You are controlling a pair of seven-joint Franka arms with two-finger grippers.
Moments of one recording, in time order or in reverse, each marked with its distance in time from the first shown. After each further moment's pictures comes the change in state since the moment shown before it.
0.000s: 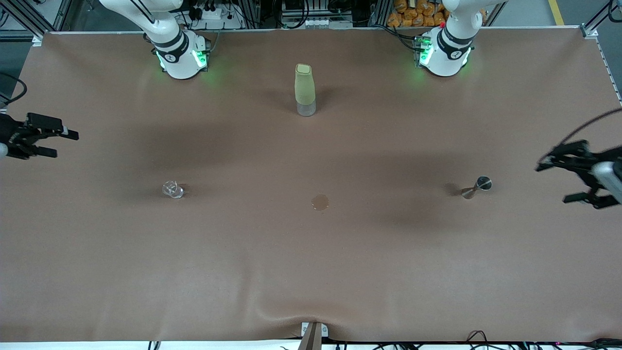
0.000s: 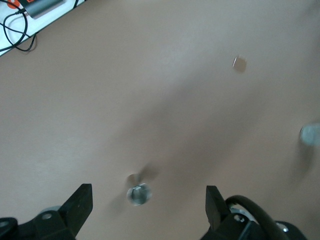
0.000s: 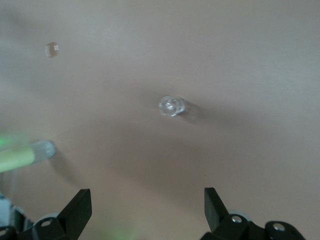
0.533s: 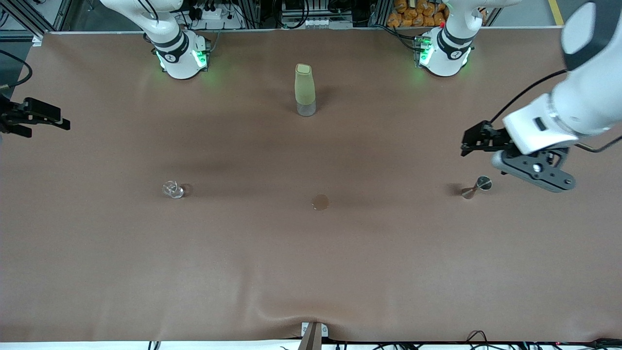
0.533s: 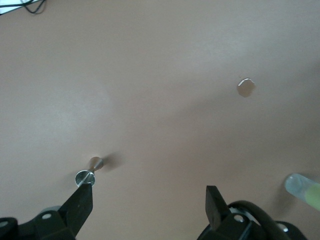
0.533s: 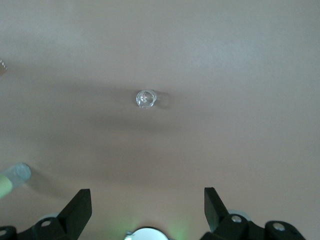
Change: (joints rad) left arm -0.254 -0.059 -0.019 -0.023 0.206 0.006 -0.558; right arm -0.057 -0.027 0.244 0.171 -0.223 -0.114 0.428
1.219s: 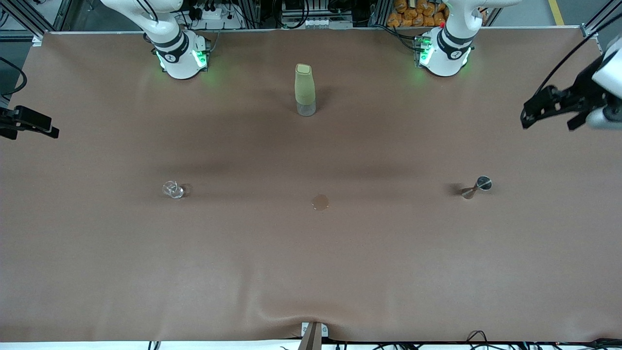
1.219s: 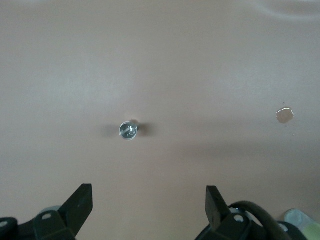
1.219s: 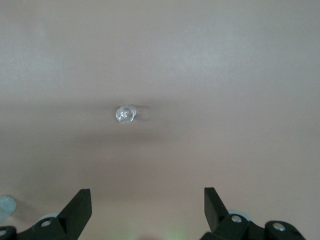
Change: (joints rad) left arm 0.025 -0.303 0.159 -0.242 0.011 -0.012 -0.223; right arm -0.023 0.009 0.014 0.012 -0.070 0.071 0.063
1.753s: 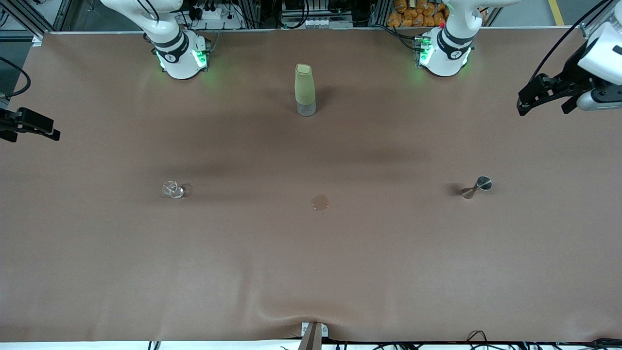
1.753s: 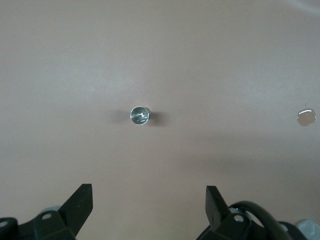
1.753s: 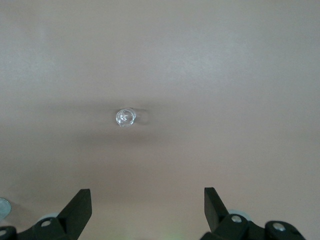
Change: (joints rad) left arm 0.020 -0.132 -0.031 -0.221 0.040 0.098 -0.085; right arm 0.022 0.000 0.005 0.000 -0.009 0.008 0.002
